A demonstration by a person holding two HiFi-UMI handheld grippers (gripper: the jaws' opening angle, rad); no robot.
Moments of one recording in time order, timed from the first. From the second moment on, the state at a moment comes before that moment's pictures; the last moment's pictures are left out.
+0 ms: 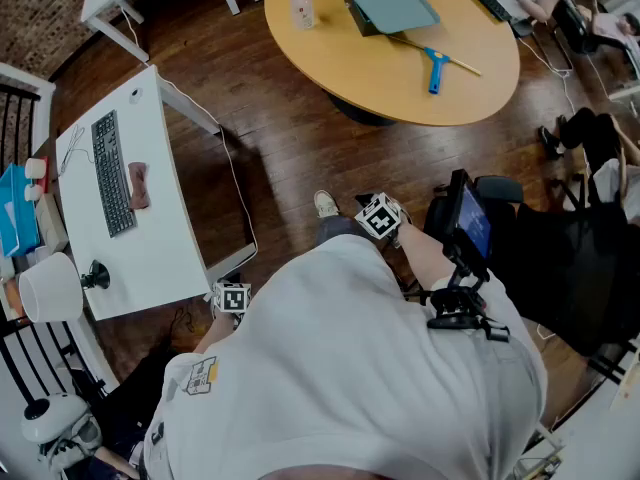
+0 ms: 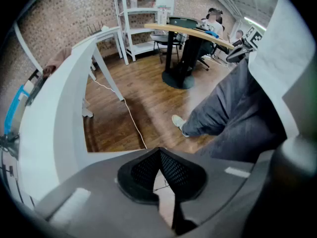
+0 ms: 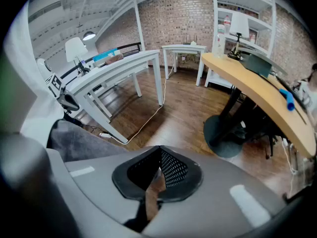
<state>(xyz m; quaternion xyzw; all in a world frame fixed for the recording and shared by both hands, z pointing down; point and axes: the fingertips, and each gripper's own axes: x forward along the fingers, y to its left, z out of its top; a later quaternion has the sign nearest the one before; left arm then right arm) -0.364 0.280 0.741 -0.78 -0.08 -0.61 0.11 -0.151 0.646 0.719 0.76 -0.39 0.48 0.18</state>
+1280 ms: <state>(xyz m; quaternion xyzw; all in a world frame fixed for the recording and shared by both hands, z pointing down) -0.107 0.114 0.620 -0.90 0.20 -0.38 -0.08 0.070 0.179 0.615 0.51 -0.76 0.18 0.37</state>
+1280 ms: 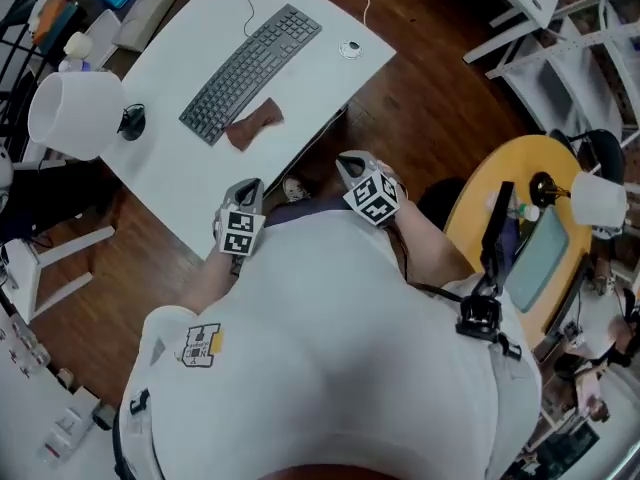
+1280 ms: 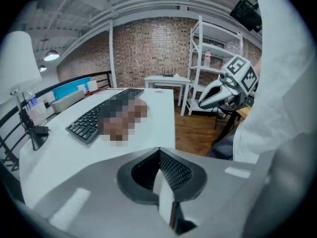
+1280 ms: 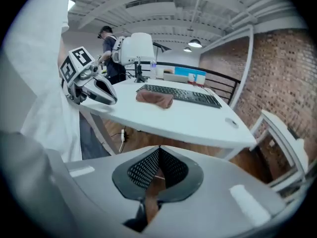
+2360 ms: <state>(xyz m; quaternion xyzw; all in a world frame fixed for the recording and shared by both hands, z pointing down) -0.150 0.020 0.625 -0.78 0.47 -0.38 -0.17 -0.075 -0.007 0.640 0.01 -0.85 -0.06 0.52</state>
